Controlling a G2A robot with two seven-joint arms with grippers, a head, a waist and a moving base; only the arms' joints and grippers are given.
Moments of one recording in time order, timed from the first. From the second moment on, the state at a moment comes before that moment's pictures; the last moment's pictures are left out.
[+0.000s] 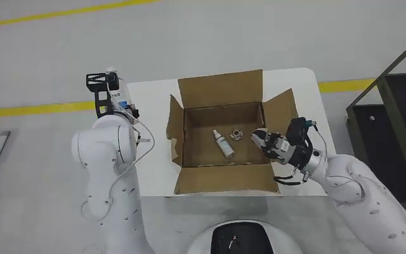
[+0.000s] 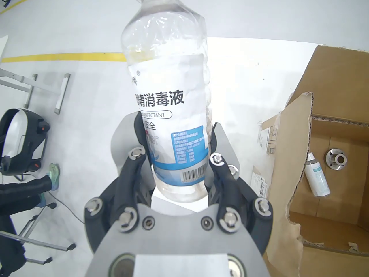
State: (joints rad) left arm 0.78 -1.50 -1.50 -1.90 1.80 0.01 -1.42; right arm -1.24 -1.12 1.31 -1.76 -0.76 -0.62 0.27
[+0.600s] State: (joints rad) left arm 0.78 -1.50 -1.50 -1.90 1.80 0.01 -1.42; right arm -0.99 -1.16 1.06 -1.63 -0.88 -0.43 0.51
